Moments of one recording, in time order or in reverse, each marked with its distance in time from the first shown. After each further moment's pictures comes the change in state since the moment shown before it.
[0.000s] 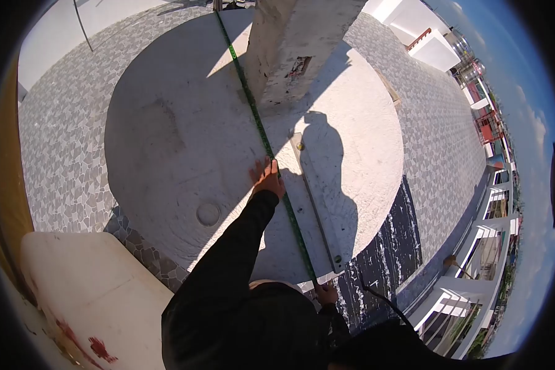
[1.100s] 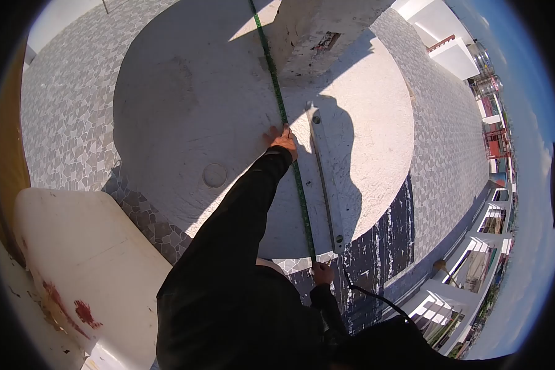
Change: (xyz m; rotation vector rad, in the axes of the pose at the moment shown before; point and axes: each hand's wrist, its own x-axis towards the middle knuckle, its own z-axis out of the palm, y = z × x) left_hand 0.028 0.000 -0.009 -0.043 -0.328 0.013; right_hand -0.006 -0.007 0.001 -0.033 0.087 -0.075
